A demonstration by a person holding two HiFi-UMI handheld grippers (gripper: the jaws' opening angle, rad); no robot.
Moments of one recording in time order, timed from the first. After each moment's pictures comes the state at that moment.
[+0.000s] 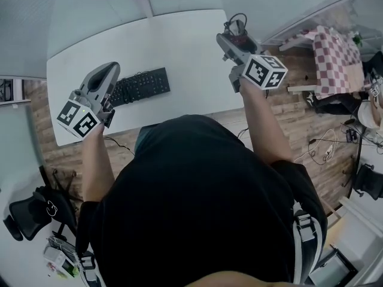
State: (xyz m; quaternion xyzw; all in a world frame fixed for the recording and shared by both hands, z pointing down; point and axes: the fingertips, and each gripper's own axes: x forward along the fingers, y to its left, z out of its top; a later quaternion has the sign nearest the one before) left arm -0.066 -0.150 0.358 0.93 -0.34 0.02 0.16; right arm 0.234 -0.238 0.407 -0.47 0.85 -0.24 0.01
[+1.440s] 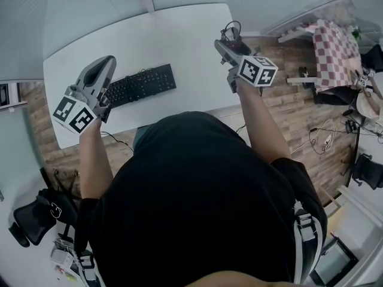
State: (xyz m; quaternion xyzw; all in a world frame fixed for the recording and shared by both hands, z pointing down) left arm -0.108 -0.194 0.368 0.93 -0.33 0.02 0.17; right arm 0.211 -0.253 0.496 -0.49 0.82 -0.30 -0.04
